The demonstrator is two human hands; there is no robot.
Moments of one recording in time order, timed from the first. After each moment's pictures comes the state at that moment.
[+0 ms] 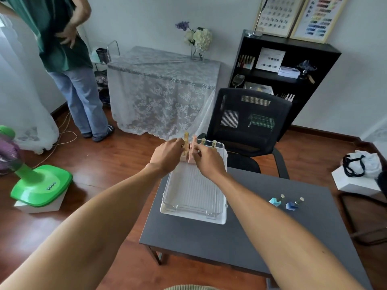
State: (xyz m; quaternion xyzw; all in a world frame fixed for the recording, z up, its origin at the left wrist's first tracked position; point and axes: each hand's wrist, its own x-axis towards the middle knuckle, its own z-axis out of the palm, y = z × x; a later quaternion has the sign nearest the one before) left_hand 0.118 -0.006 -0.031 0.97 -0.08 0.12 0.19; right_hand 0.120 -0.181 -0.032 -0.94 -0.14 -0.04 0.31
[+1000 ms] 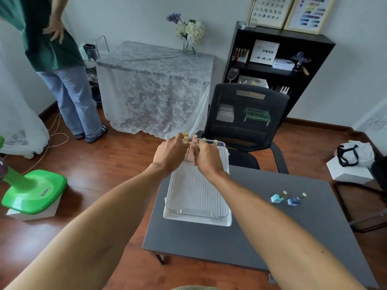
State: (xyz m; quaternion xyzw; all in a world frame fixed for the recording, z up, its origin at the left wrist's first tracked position) left_hand 0.138 -0.013 -0.029 0.96 -0.04 0.12 0.24; right_hand 0.134 -0.160 -0.030 -0.94 -0.06 -0.05 0.34
